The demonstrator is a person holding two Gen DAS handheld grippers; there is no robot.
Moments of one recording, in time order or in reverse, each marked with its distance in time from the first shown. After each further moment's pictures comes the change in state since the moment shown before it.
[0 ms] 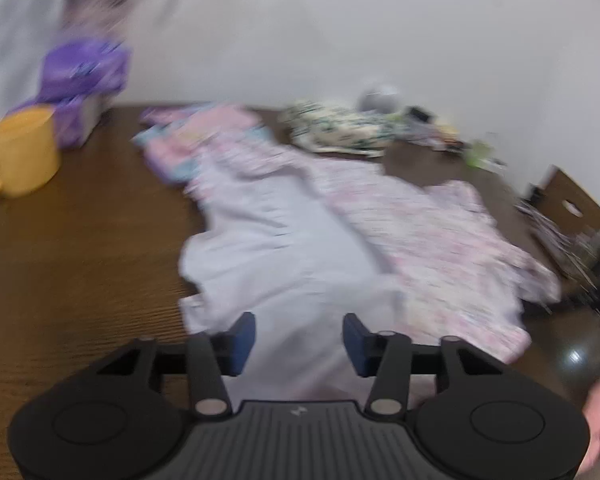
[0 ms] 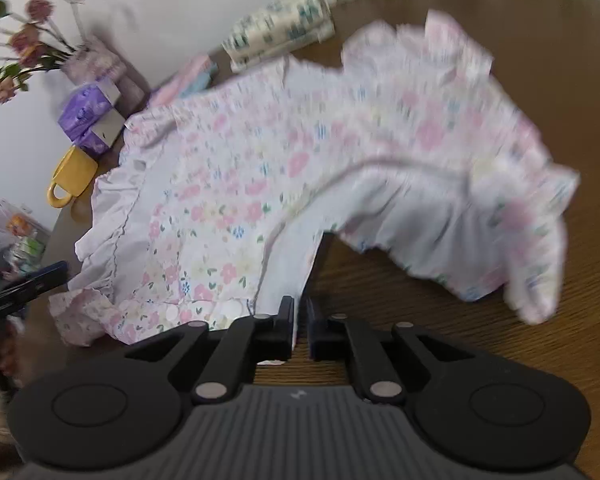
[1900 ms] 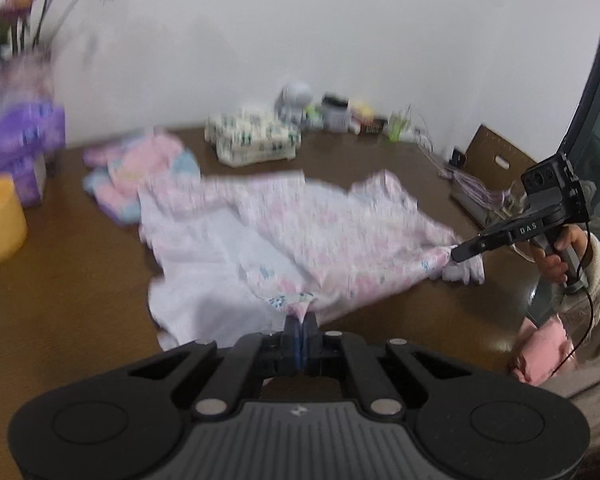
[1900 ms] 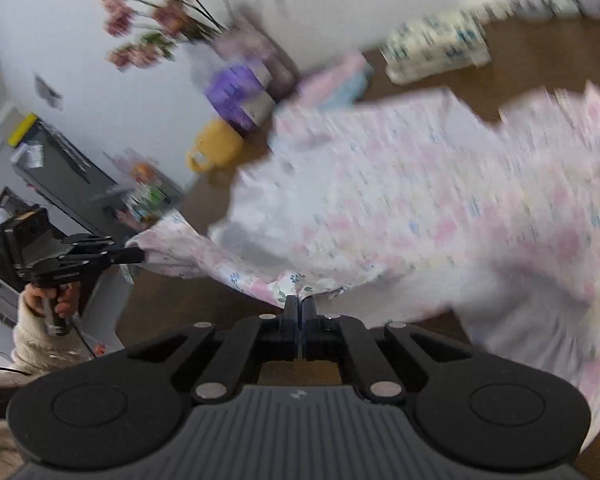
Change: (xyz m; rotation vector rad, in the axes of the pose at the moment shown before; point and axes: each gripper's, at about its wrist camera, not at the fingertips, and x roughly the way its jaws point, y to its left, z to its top) left arm -0.073 -0.022 0.020 0.130 0.119 -0.146; right arm -0.026 0.009 0.023 -0.155 0.141 0.374
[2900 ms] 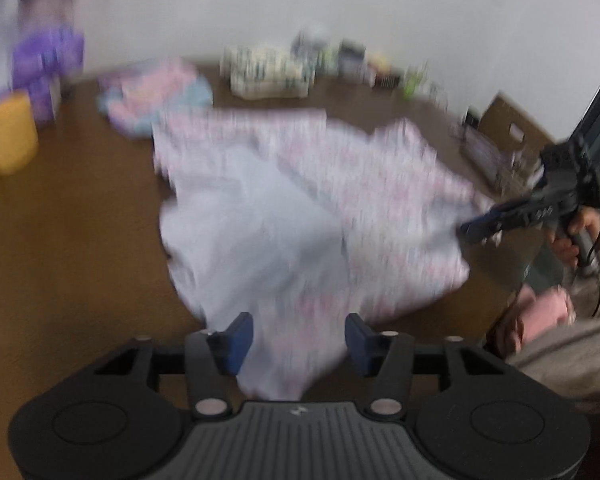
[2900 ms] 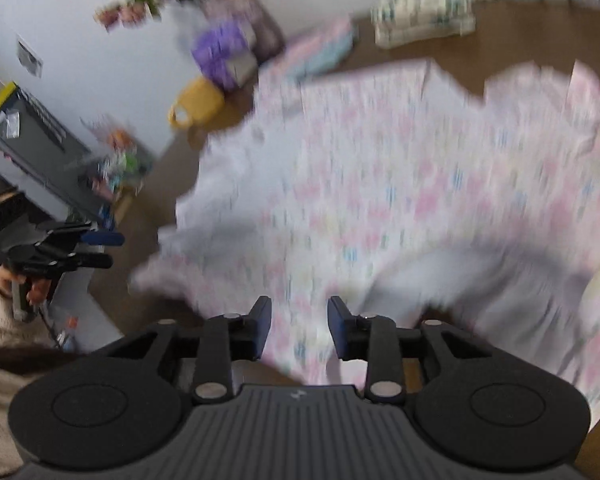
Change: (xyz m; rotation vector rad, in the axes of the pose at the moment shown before) left arm -0.003 0.009 -0.017 -0.054 0.069 0.018; right arm -0.002 0.010 -0.002 -0.081 0.009 -0.081
